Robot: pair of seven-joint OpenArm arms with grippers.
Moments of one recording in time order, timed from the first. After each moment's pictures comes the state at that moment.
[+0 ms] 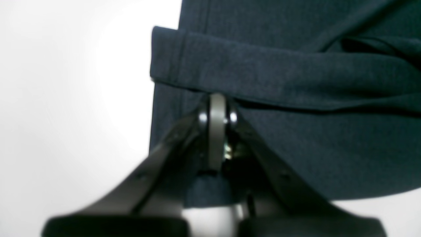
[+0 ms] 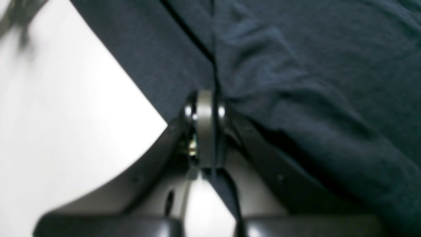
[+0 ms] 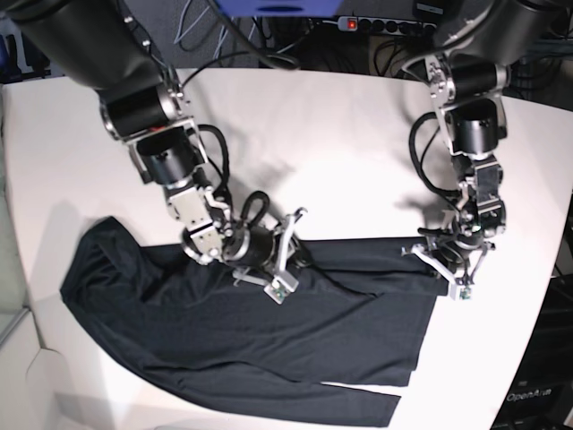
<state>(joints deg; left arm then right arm) -23.9 -9.4 -17.5 45.2 1.9 -18.8 19.5 32.6 -2.4 -16.4 29.9 -7.3 37.1 -1.8</state>
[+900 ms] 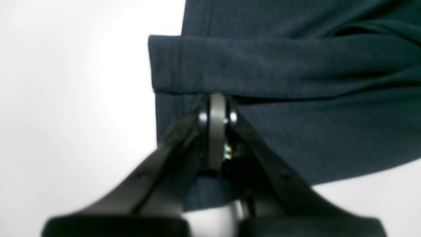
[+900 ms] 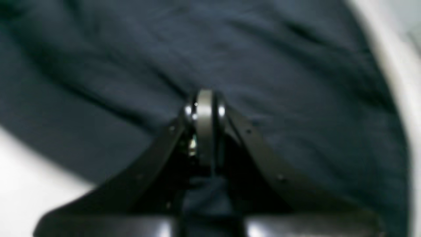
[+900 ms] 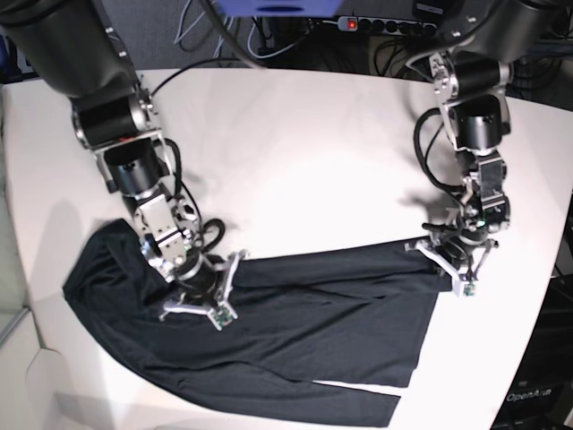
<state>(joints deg) -22.9 -10.3 -17.4 45.3 1.7 -19.6 18.2 34.5 4.3 -16.3 29.8 -18.5 8.9 8.3</state>
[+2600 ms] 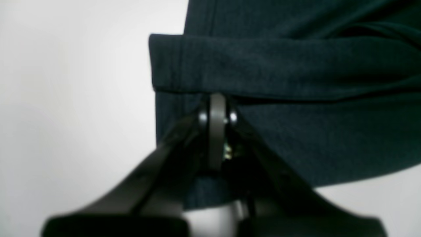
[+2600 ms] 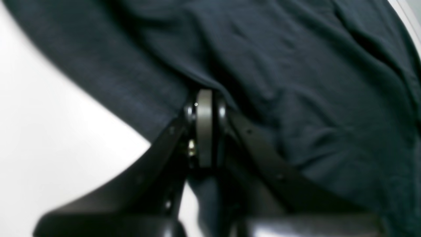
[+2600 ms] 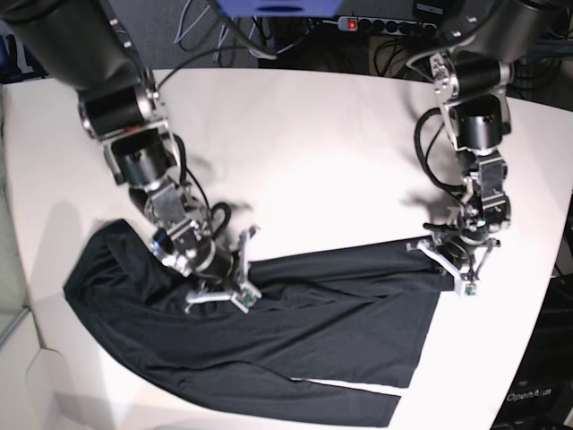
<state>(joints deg) -22.8 -10.5 -17.4 45.4 1.9 -19.3 18.4 33.1 3.0 -16.5 32.3 -25.5 19.6 4.1</state>
